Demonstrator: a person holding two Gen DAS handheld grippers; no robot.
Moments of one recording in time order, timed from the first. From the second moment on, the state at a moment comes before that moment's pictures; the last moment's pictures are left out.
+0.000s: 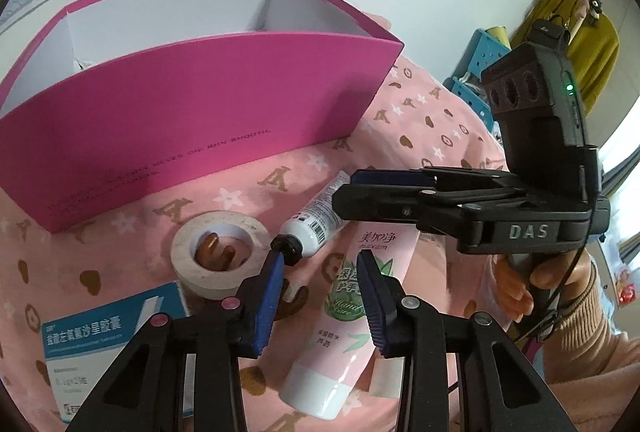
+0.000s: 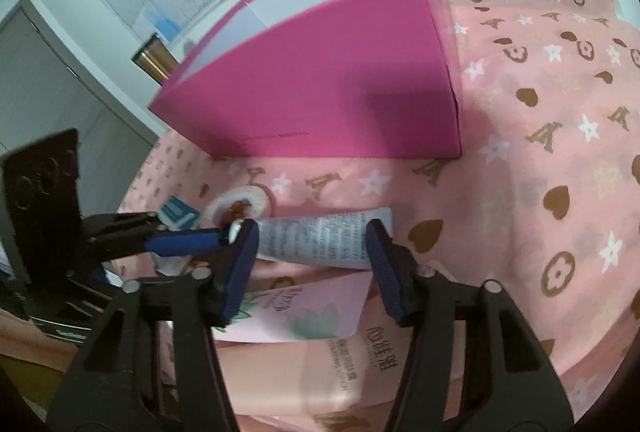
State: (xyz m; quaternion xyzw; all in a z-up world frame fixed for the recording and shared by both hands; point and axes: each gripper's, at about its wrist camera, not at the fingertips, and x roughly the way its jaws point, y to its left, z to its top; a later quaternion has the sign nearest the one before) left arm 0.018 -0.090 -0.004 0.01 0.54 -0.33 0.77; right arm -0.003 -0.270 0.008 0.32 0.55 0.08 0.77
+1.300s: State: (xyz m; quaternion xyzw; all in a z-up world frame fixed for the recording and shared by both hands) left arm 0.033 -0.107 -0.014 0.00 0.57 -0.30 0.77; right arm -0.017 -0.289 -0.001 0.29 0.56 0.03 0.77
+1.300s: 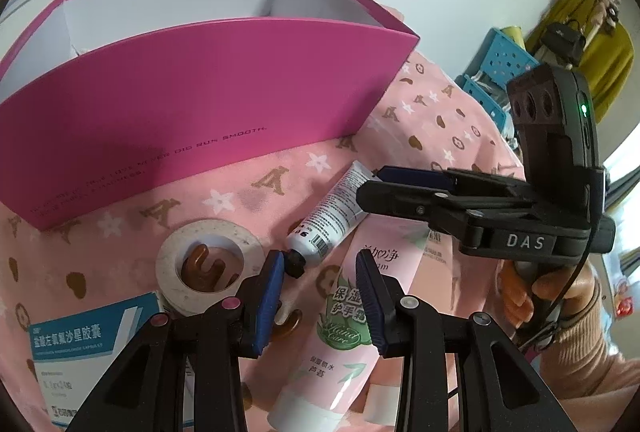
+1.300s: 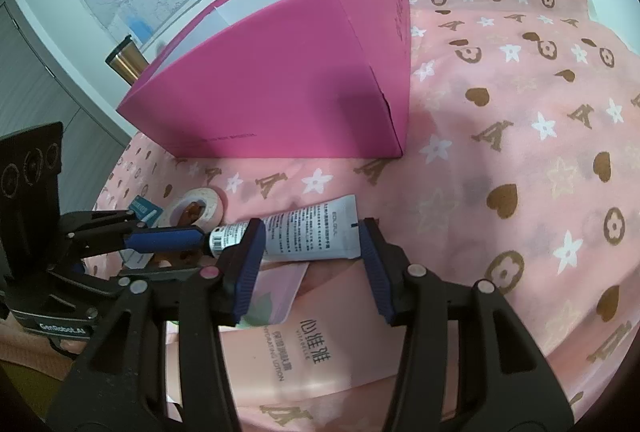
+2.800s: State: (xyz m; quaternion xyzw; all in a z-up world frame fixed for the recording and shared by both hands) left arm 0.040 -0.098 -0.024 -0.08 0.62 -0.32 0.71; right arm -0.011 -0.276 -0.005 0.27 0.57 0.06 0.77
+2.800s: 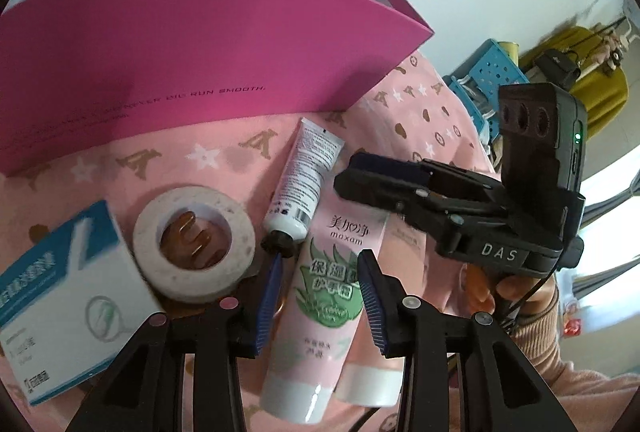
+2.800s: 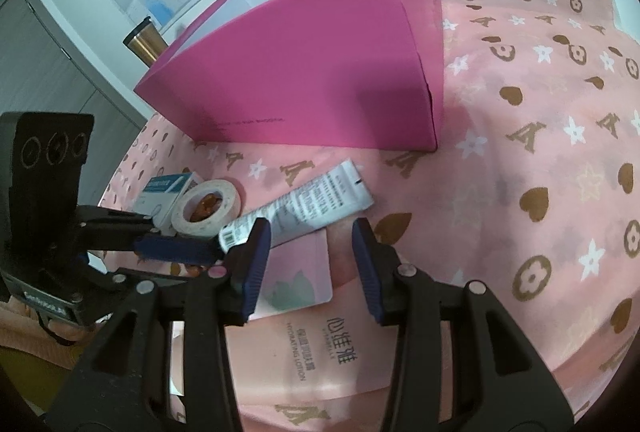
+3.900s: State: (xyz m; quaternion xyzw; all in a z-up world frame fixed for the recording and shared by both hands) left arm 0.045 -0.107 -0.017 -0.01 0.58 -0.27 0.77; right arm -0.022 -0.279 -0.001 0.29 0.55 0.03 0.79
